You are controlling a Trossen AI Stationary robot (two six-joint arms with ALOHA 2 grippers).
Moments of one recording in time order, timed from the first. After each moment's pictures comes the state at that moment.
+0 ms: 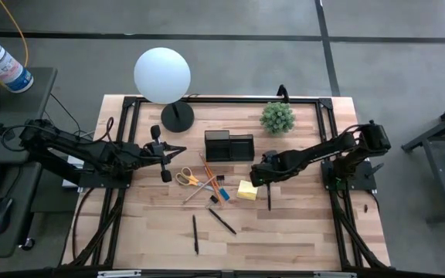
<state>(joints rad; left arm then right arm) -0.14 0.78 0.49 0.05 -0.59 0.21 0.13 1.64 0.92 -0.71 0.17 1.44</state>
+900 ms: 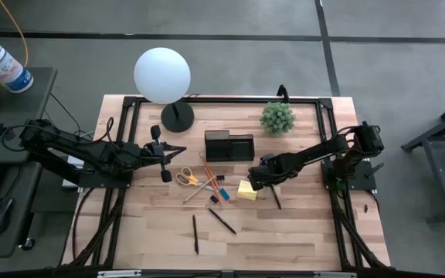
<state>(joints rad) -0.14 0.78 0.49 0.05 -0.59 0.21 0.13 1.72 0.92 -0.68 0.11 1.39</state>
